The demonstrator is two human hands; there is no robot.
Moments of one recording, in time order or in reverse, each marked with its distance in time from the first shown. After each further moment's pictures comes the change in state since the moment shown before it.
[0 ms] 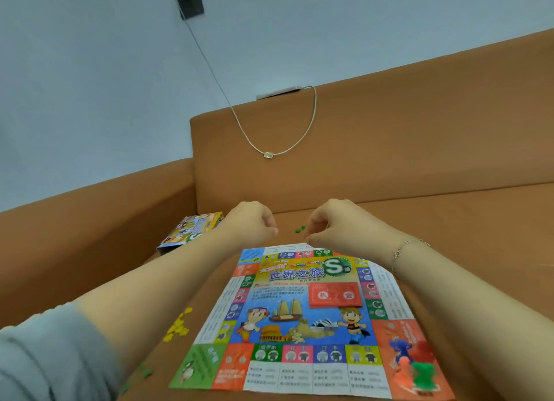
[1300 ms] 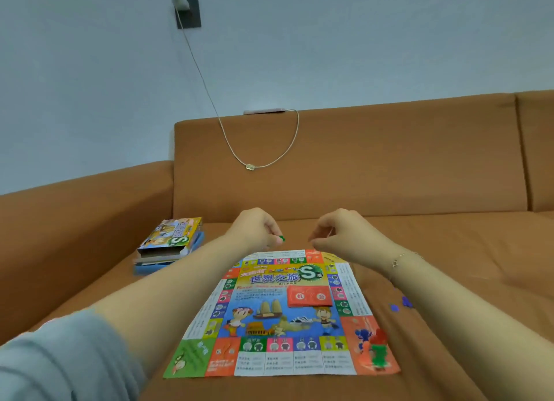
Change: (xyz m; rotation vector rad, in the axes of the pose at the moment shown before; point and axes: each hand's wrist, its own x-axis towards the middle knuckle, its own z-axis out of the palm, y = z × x) left_hand -0.033 0.034 -0.013 -0.347 -0.027 0.046; right_hand -0.033 -0.008 -0.025 -0.043 0.099 0.080
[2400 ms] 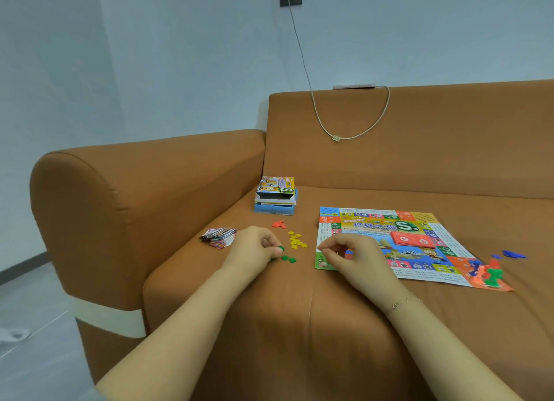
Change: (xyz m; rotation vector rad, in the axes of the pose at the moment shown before) left_hand -0.207 -0.164 -0.041 -0.142 0.221 -0.171; right_hand -0.086 -0.124 0.173 0.294 0.145 -0.183
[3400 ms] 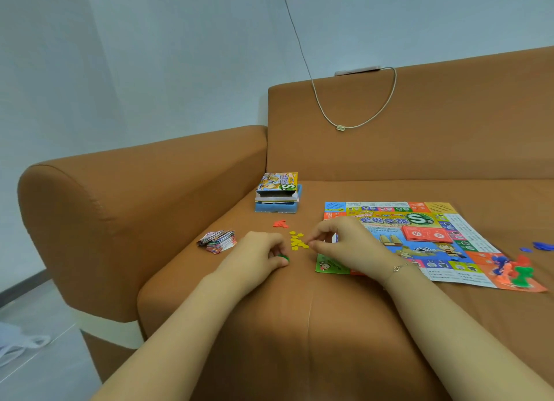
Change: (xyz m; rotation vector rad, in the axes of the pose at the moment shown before) left_hand 0.006 0.002 0.003 0.277 -0.135 0.198; right_hand 0.052 0.016 0.009 -0.019 -0.244 -0.087
